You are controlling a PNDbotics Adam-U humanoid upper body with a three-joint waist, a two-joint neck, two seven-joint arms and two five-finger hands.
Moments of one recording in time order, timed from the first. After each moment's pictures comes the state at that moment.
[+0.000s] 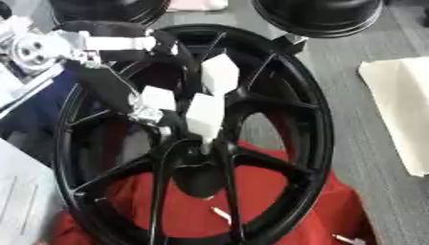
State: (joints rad) left arm -1.19 0.73 -0.72 -1.54 0.03 0.05 -0.63; right arm -0.40 -0.74 -0.09 -1.84 -0.31 0.13 -0.28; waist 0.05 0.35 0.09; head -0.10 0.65
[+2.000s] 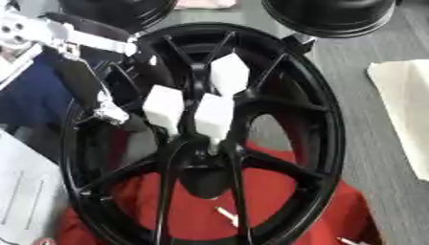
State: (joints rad) left arm -1.16 0.73 -0.61 -1.49 -0.05 0.01 -0.91; right arm -0.40 -0.73 -0.09 -1.83 -0.32 0.13 -0.28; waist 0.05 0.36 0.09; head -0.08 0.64
